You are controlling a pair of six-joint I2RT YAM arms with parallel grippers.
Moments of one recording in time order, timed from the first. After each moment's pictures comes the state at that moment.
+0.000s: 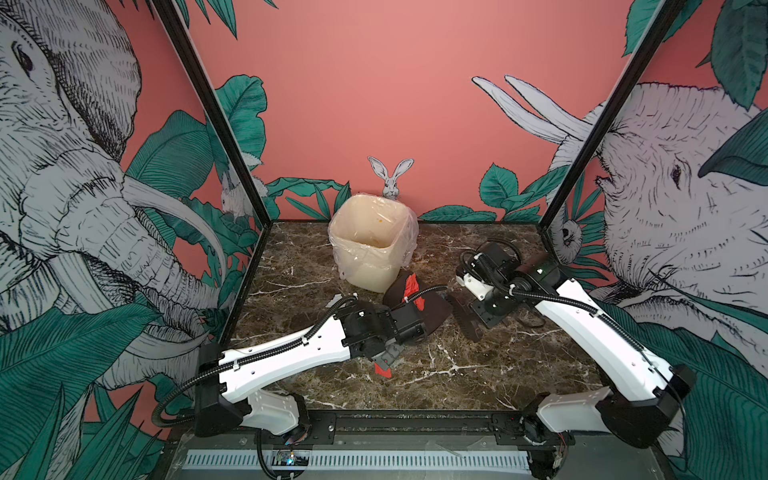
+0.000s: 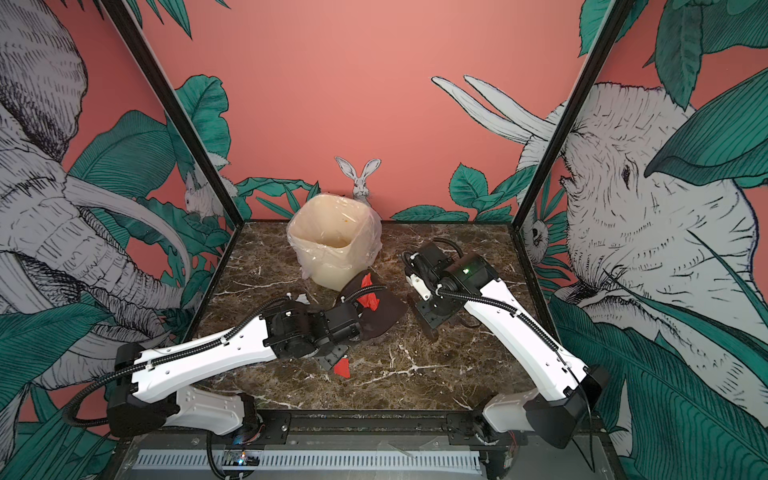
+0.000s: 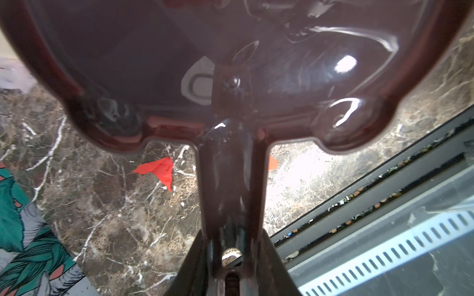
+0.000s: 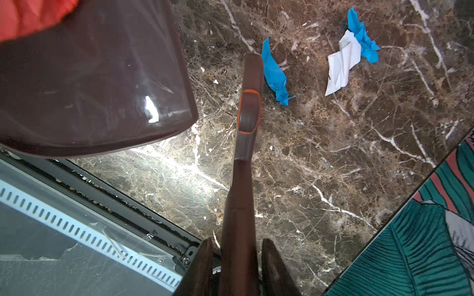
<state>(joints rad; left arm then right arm) -1.22 1.36 1.36 -1.35 -0.32 -0.40 0.67 1.34 1.53 -1.49 0.07 0.00</state>
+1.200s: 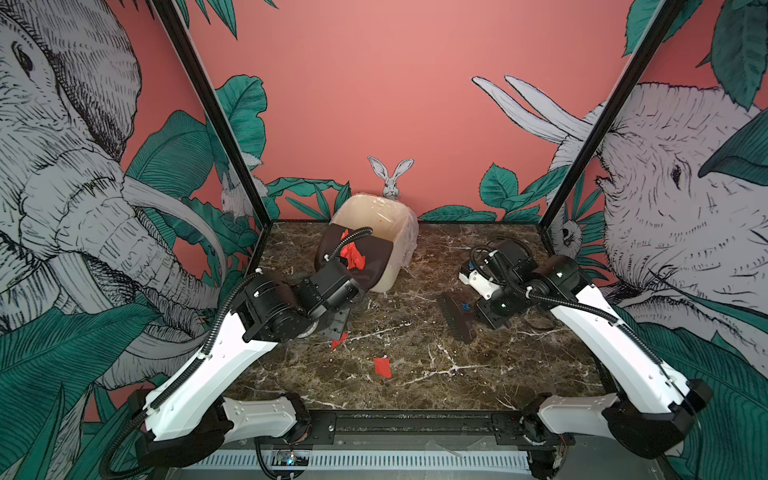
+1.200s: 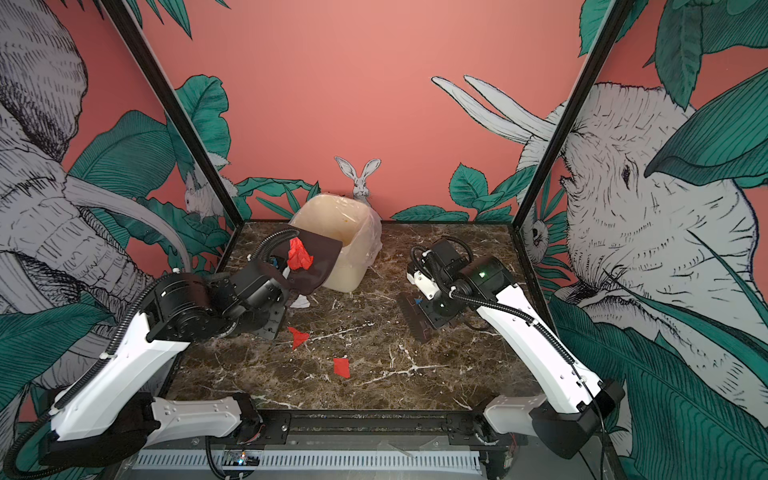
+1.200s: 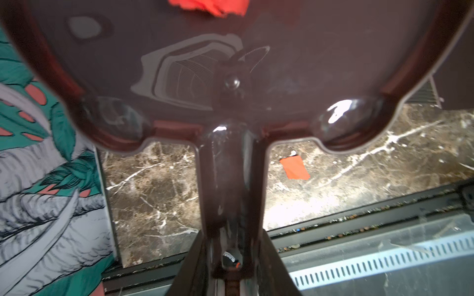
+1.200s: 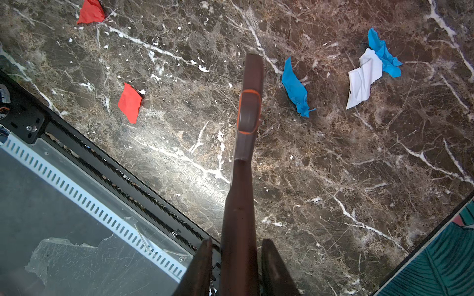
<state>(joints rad) -0.93 1.18 1.71 -1.70 -0.38 -0.52 0.64 1.30 1.56 -1.48 -0.06 -0.04</state>
